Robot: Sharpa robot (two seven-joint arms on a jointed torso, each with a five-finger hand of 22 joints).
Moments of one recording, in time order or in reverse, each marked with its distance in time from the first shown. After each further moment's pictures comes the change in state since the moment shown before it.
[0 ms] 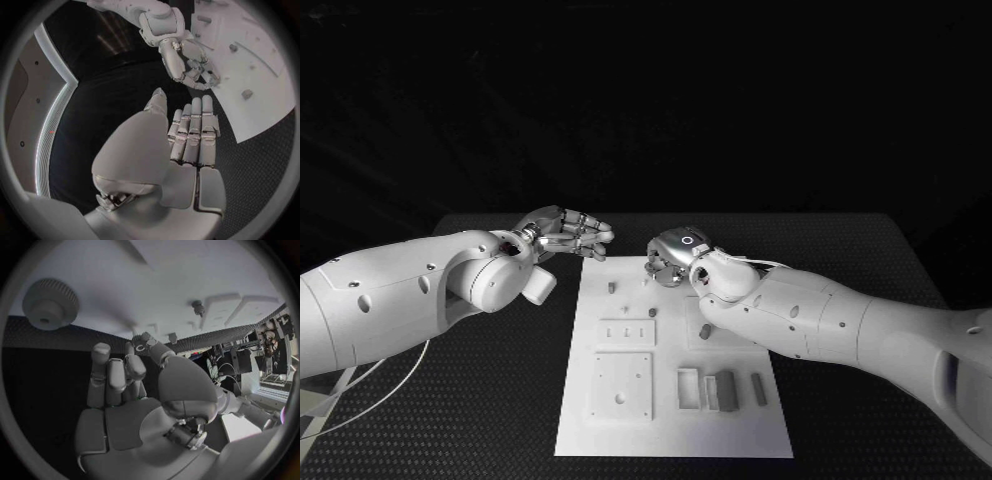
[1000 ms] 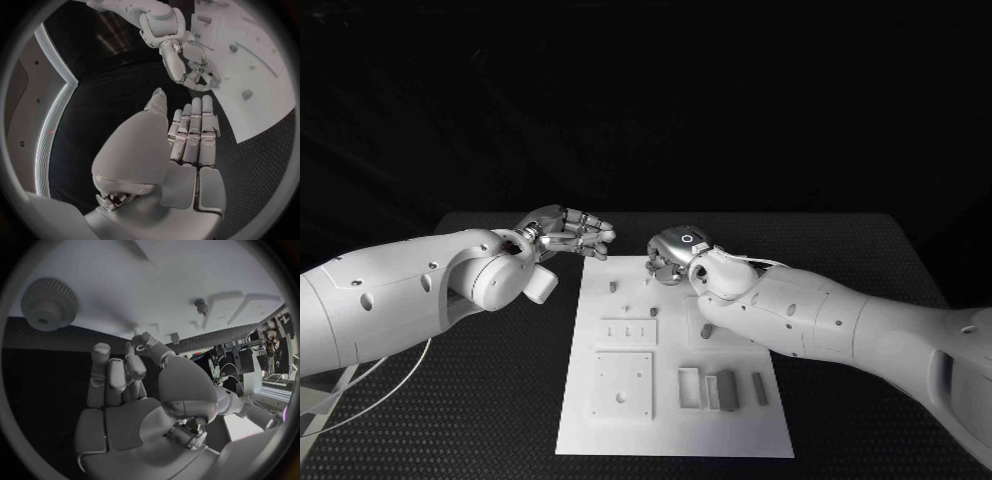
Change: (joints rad) left arm 0.000 0.002 0.000 -0.001 0.000 0.001 -0.002; left_hand 0.000 0.000 0.000 0.000 0.000 0.000 0.000 0.000 0.000 0.000 0.000 0.000 0.000 0.000 0.000 -0.004 0.001 -0.001 0.000 0.000 0.000 -0.001; right arm 0.000 0.017 0.000 -0.024 0.012 0.012 -0.013; right_hand -0.002 -0.002 0.000 0.000 0.000 0.001 0.001 -0.003 0.001 0.002 -0.002 -0.008 -0.003 0.002 -0.002 0.000 -0.006 0.000 0.000 0.000 0.000 0.000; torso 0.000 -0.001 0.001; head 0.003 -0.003
